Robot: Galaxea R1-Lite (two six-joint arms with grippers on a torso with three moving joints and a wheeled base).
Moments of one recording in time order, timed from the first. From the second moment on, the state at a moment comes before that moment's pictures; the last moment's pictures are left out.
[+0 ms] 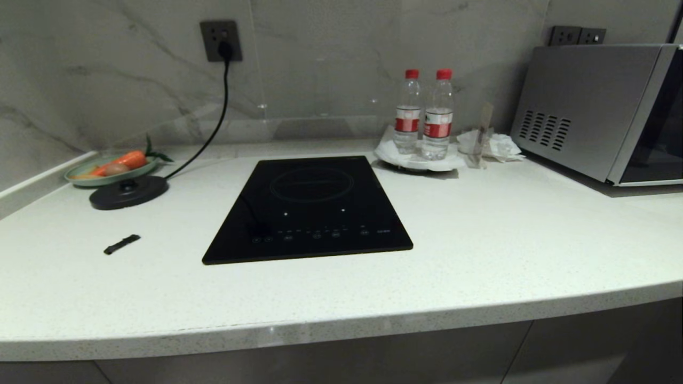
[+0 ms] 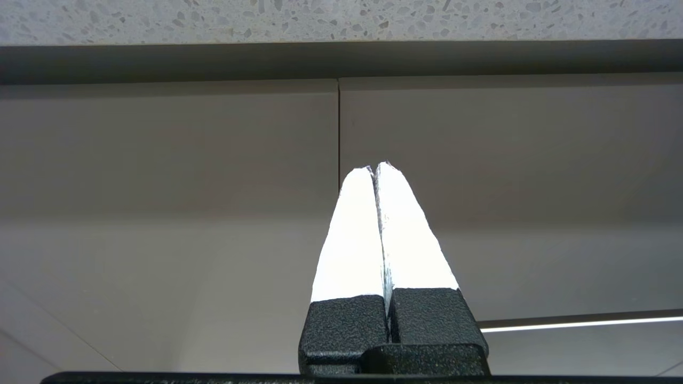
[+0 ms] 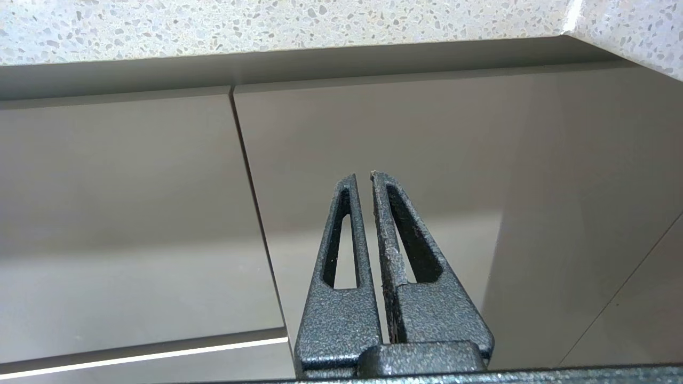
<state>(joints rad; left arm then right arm) 0.00 0.00 -0.08 0.20 0.02 0.00 0.00 0.00 0.00 0.00 0.00 -0.02</state>
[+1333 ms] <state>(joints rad) 0.00 0.00 -0.08 0.20 0.02 0.00 0.00 0.00 0.00 0.00 0.00 -0.01</state>
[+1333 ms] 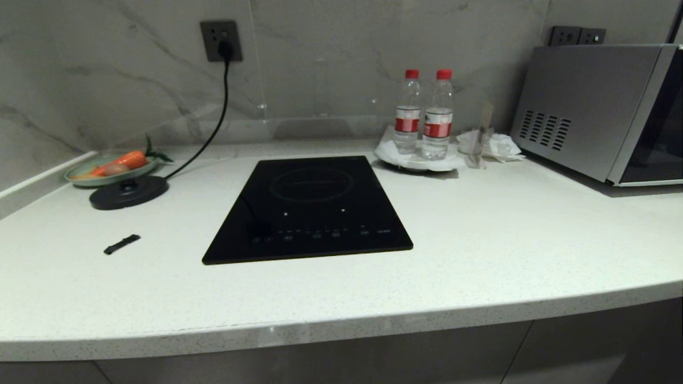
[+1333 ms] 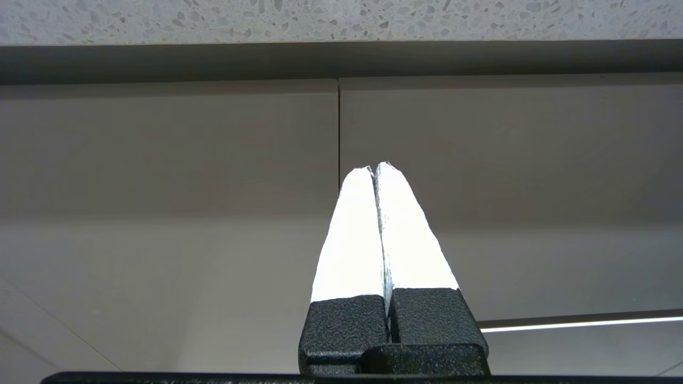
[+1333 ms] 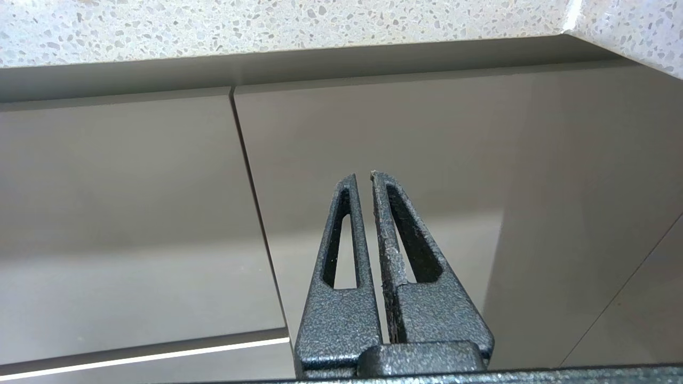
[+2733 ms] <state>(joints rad) 0.00 0.00 -0.08 0.20 0.02 0.00 0.00 0.00 0.00 0.00 0.00 -0.01</state>
